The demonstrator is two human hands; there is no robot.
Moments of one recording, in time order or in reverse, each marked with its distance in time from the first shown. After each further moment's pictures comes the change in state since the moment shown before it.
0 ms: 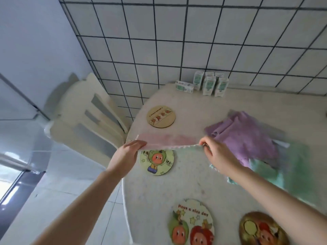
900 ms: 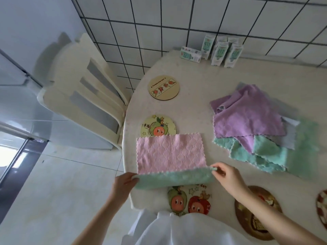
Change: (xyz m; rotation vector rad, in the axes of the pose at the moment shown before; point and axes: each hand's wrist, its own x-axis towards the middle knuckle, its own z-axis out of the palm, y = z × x) left_hand -0.172 0.002 0.071 -0.570 -0.141 -0.881; right_hand -0.134 0.039 0.061 0.289 -0.234 0.440
